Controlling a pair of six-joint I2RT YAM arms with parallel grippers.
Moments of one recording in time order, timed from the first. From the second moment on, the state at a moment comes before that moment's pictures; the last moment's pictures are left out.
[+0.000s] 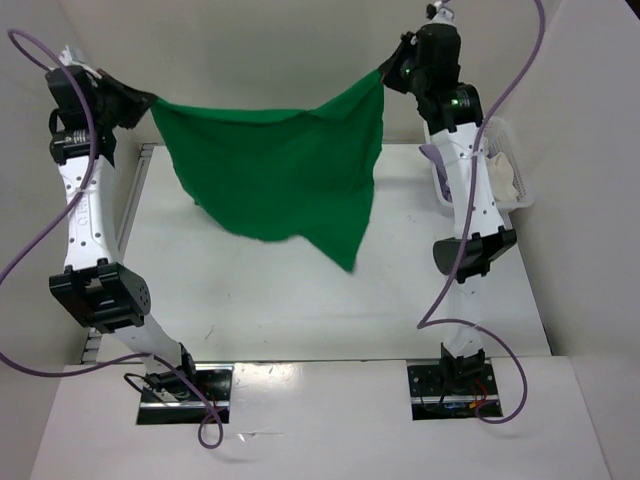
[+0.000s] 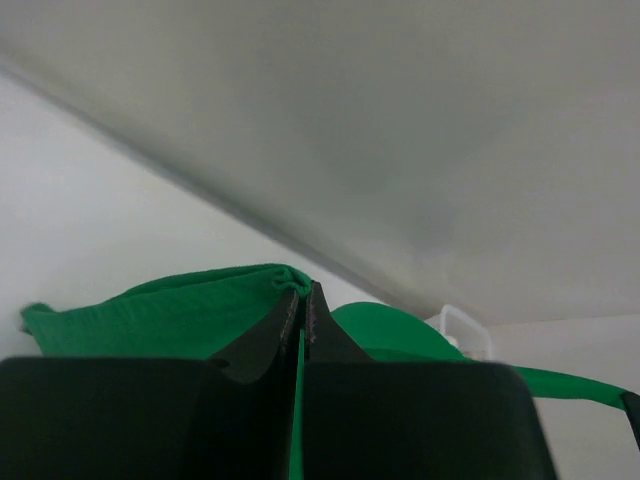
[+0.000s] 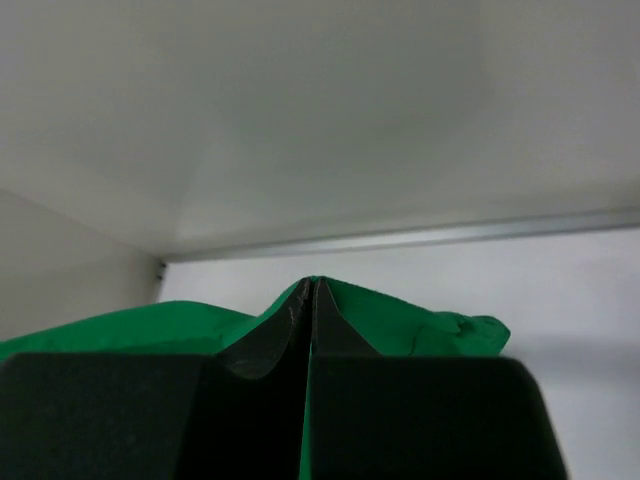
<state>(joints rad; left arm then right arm) 0.29 1.69 1.92 -0.48 0.32 -0.77 0.27 2.13 2.71 -0.79 0.06 0.49</state>
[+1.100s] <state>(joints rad) 0.34 1.19 0.70 -0.27 0.18 -0.71 0.27 1.38 0.94 -0.60 -0.13 0.59</state>
